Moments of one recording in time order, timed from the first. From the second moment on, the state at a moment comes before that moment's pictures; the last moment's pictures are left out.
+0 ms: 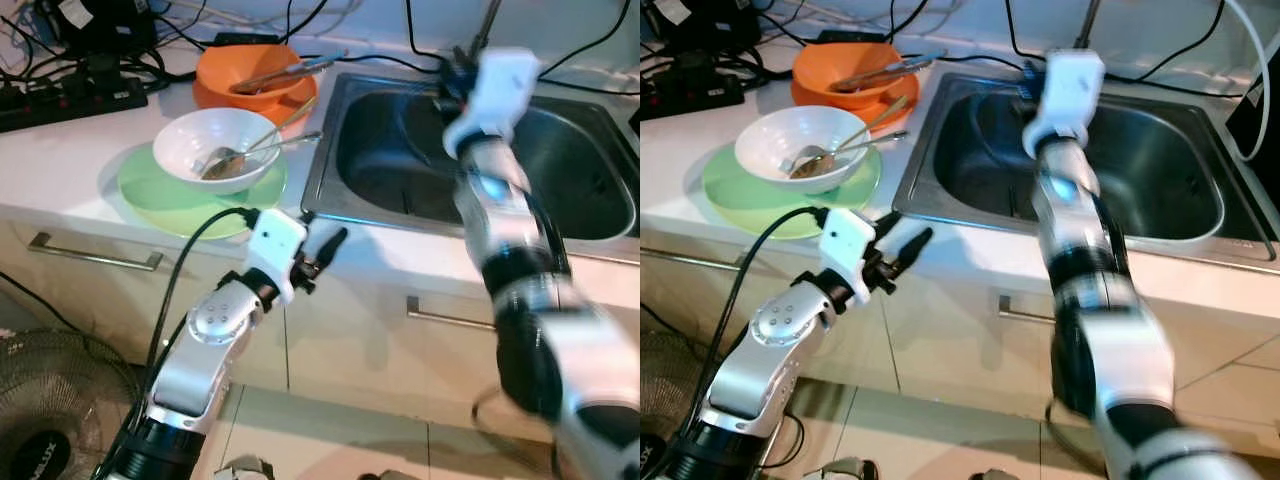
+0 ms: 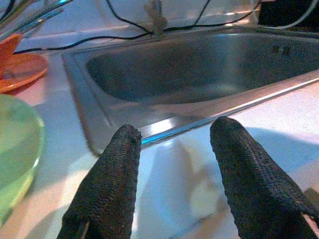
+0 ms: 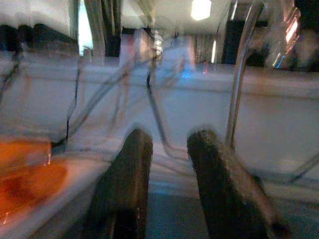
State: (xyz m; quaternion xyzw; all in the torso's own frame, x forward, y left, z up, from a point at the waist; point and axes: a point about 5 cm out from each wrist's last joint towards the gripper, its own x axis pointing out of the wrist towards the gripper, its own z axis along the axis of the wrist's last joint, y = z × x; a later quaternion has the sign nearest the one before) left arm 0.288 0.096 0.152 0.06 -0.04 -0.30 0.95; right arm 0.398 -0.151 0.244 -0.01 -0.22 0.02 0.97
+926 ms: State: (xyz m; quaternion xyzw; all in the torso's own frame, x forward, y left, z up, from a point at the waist) left arm 0.302 0.110 0.185 0.17 -0.16 -0.21 0.95; right arm 0.305 -0.124 0.171 0.02 -0.20 0.03 0.98
